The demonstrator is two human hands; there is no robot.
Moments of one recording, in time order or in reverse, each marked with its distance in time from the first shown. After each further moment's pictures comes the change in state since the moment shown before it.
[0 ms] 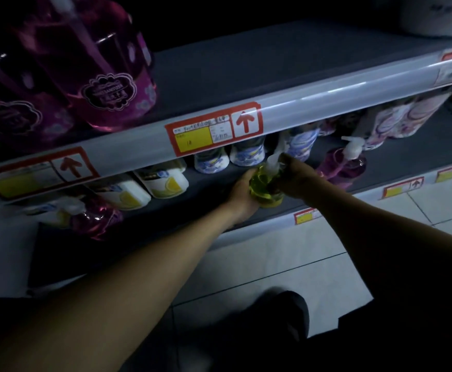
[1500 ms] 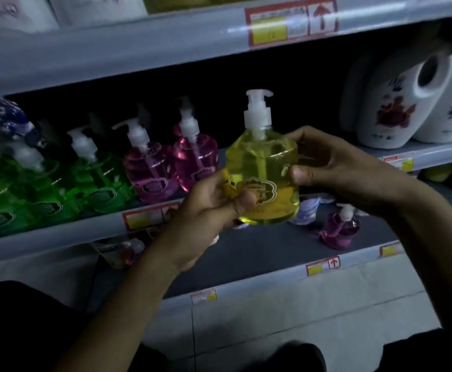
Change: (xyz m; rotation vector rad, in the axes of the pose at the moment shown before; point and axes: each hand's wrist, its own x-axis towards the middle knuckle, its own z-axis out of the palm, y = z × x) left_hand -0.207 0.137 -0.154 -0.606 -0.020 0.388; right_hand -0.192 -0.100 -0.135 0.602 -0.233 -0.822
